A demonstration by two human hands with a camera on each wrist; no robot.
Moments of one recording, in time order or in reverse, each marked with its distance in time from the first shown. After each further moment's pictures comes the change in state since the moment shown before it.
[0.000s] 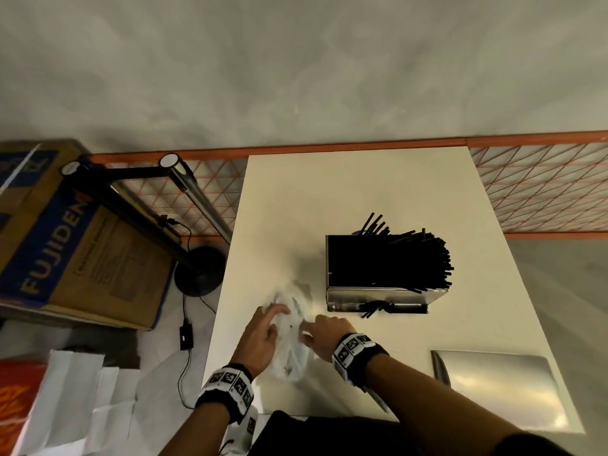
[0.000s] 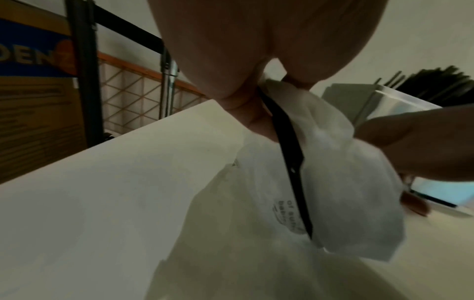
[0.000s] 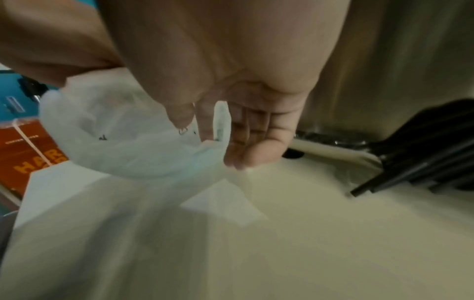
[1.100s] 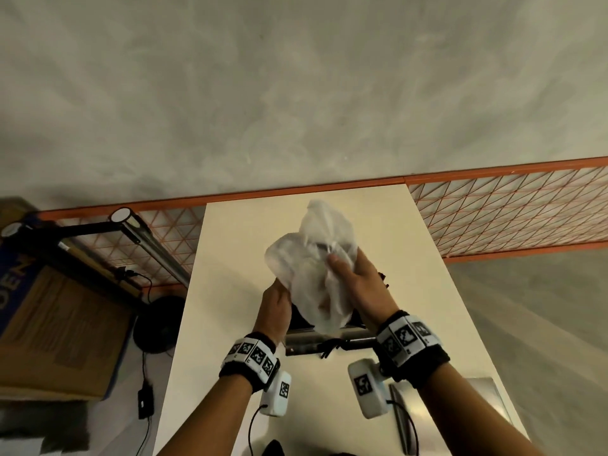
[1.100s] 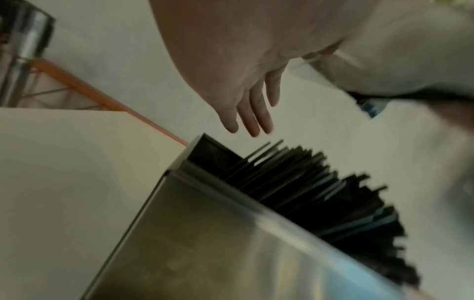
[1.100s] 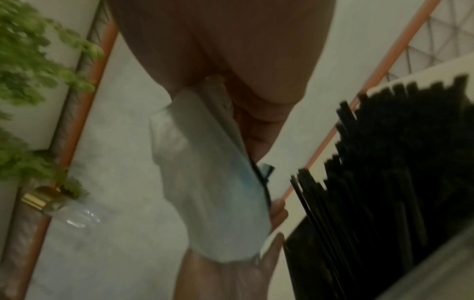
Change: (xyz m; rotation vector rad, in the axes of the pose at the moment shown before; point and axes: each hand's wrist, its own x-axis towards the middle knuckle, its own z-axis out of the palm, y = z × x) left_hand 0.108 0.176 0.033 -0.365 0.160 0.188; right_hand -0.108 0.092 -0.177 1.479 0.764 -0.090
